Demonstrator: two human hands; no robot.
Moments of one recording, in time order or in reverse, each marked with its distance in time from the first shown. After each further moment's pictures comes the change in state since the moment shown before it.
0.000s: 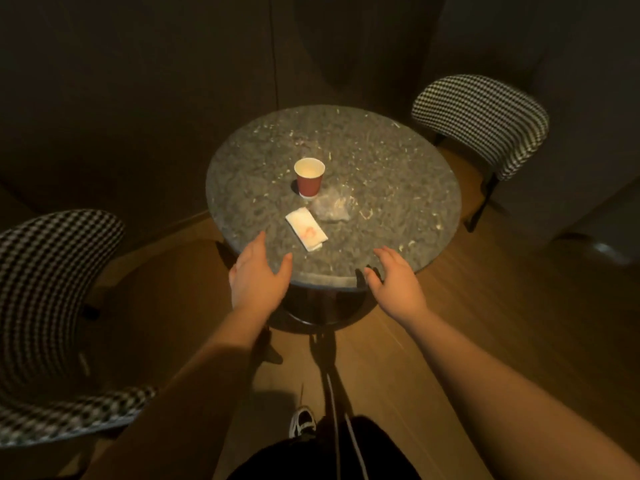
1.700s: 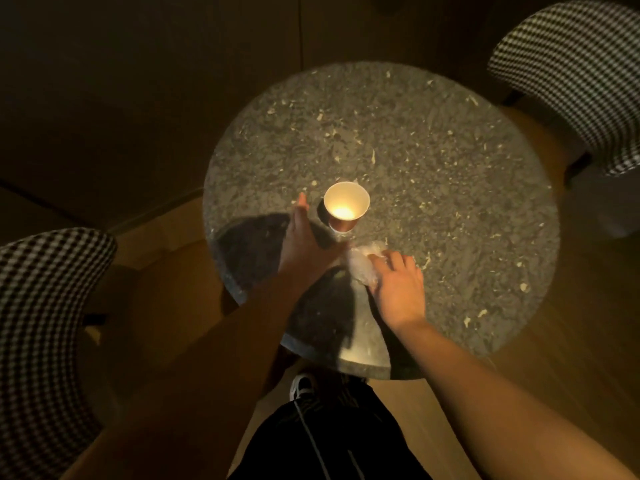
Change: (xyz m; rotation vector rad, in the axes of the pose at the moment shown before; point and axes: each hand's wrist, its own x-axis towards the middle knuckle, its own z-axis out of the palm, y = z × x) left_hand 0.232 0.012 0.091 -0.265 -0.222 -0.059; right_hand 0.200 -0.016 0.084 -0.382 -0.115 -0.048
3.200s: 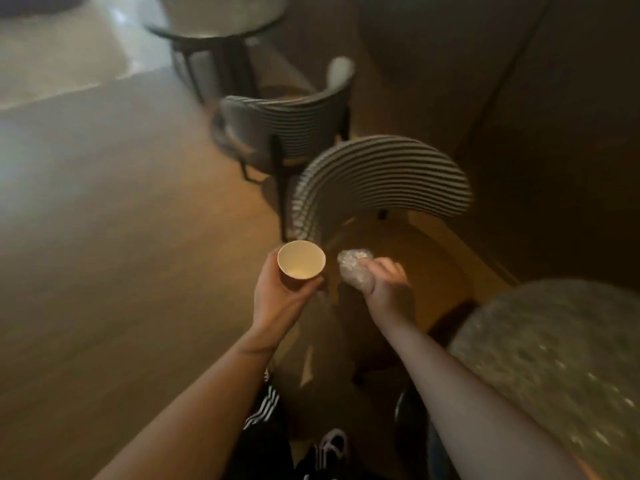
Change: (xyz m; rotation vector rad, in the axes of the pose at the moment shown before) left_hand -0.392 -0.063 -0.062 -0.319 1.580 -0.605; right_hand -0.140 -0.254 0.000 0.306 -0.314 -1.515
